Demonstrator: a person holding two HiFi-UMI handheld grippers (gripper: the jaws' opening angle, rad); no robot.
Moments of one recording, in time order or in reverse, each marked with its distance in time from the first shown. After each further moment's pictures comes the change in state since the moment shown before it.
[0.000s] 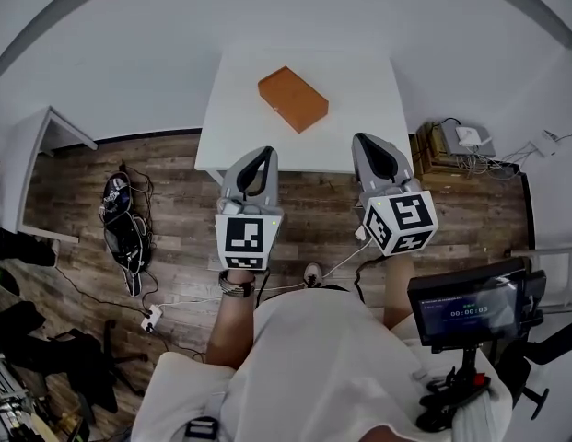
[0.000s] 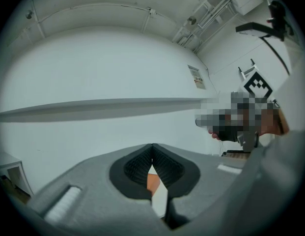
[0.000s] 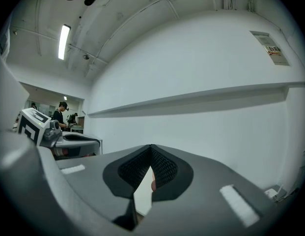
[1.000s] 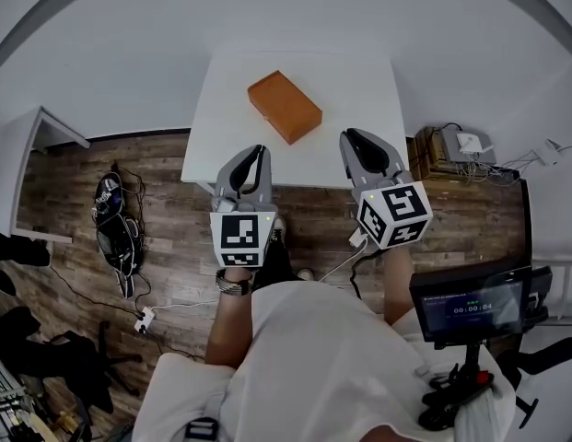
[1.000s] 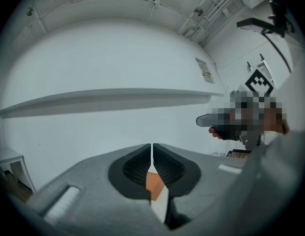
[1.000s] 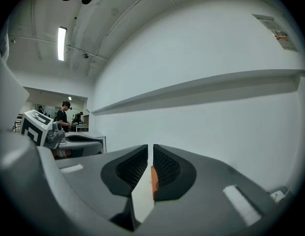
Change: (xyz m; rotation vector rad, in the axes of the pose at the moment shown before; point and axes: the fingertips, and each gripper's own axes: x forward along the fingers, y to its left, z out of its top) left arm 0.069 0.019 -0.031 -0.027 0.047 0.048; right arm 0.067 -0.039 -0.025 0.013 0.058 0.066
